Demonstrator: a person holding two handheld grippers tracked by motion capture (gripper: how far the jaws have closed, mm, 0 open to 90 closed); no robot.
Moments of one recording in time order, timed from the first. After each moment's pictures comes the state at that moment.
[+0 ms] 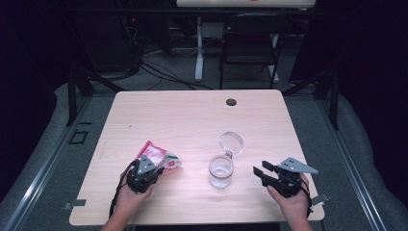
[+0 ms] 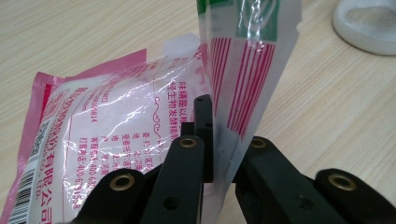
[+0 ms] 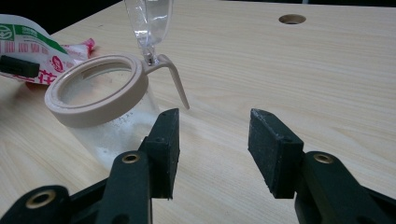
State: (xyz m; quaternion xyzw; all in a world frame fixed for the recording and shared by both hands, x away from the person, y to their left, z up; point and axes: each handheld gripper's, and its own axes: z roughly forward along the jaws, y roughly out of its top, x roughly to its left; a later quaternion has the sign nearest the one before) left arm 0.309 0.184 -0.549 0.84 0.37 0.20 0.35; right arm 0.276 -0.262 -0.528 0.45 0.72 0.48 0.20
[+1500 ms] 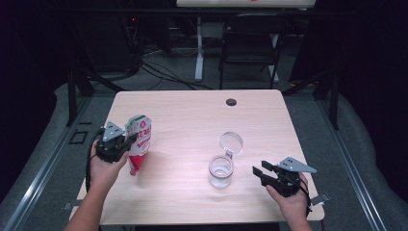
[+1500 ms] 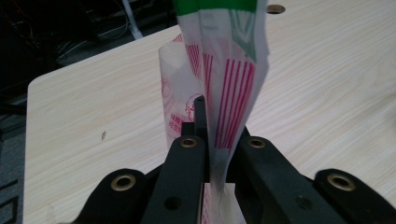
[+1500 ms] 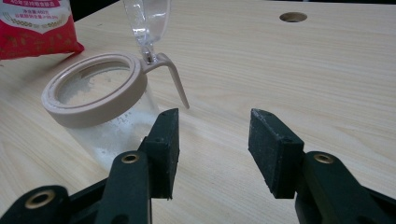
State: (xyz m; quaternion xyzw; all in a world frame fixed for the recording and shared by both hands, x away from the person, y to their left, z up) left arm 0.350 0.244 -0.457 0.77 0.42 0.27 0.39; right arm 0.278 -0.261 -0.530 0.45 0.72 0.48 0.20
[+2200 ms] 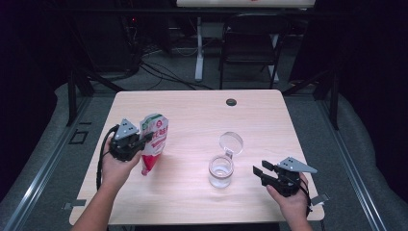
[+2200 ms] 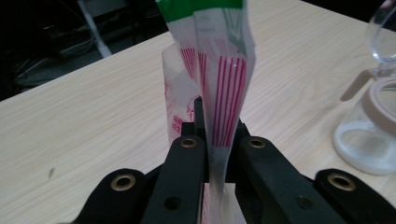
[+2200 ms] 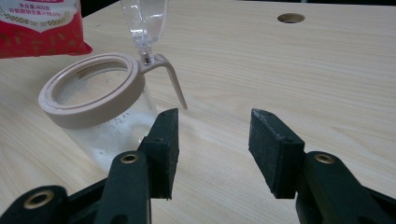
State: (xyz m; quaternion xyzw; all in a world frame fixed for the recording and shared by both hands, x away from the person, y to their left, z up) left arm 0.345 0.197 -0.444 0.79 0.37 0.24 0.43; right arm 0.278 -0.262 -0.530 0.45 0.72 0.48 0.20
